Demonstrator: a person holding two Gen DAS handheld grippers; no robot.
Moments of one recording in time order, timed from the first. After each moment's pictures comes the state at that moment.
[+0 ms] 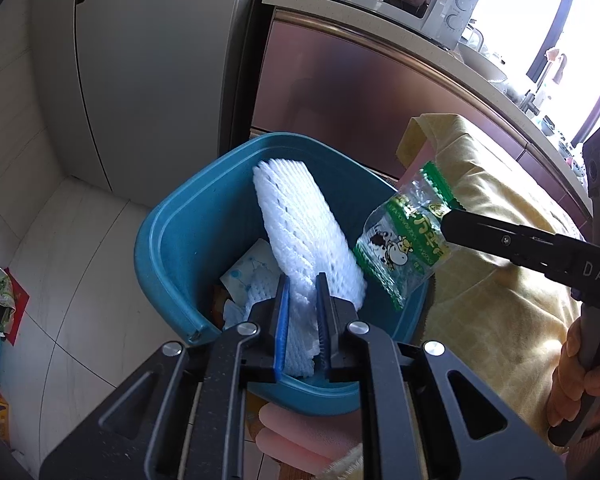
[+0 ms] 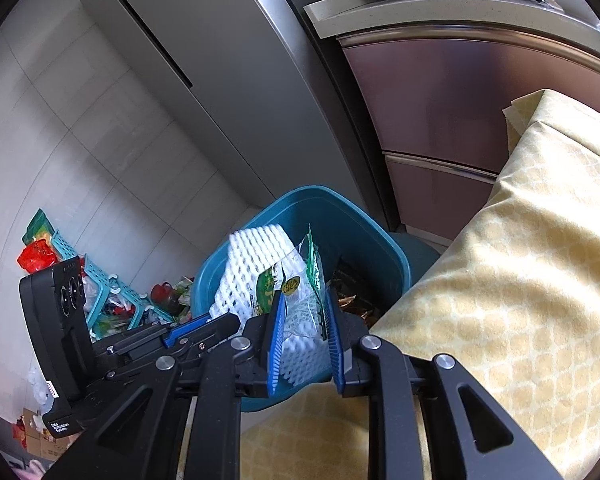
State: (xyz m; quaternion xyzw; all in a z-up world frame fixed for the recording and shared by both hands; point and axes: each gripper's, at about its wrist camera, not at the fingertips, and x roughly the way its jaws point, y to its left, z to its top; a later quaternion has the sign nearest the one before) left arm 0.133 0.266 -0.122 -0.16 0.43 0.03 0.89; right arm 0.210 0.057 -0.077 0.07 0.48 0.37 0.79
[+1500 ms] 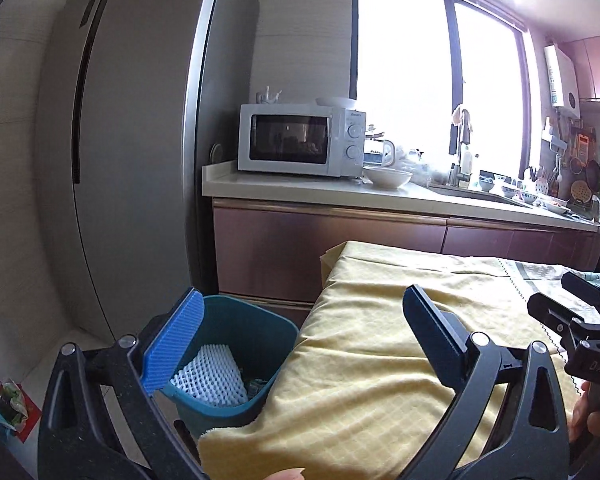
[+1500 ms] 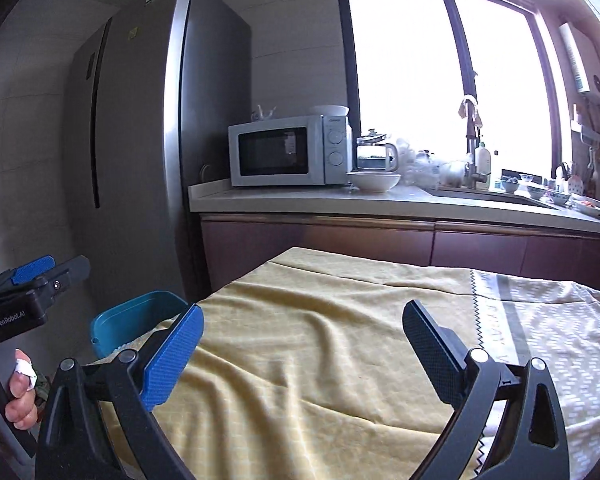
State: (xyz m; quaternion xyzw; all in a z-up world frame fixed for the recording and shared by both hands) left arm -0.002 0.120 0.001 -0.03 0.14 0.03 0.99; right arm 0.021 -0.151 -0.006 0.01 0.16 0.10 0.98
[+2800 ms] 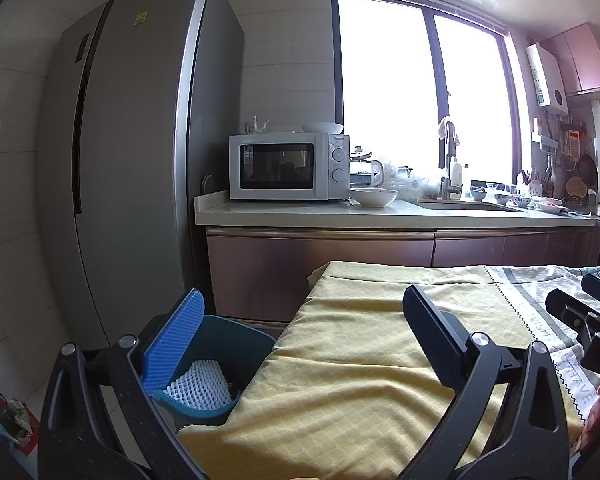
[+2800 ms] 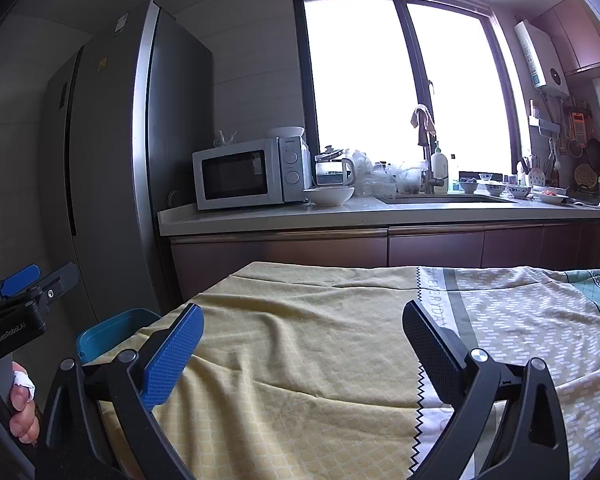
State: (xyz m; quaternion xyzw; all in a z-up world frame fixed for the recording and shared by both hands) left arm -0.033 0.078 0.009 -0.01 0.10 0.02 0.99; right arm -0.019 -0.191 -0.002 0.04 0.13 0.05 0.99
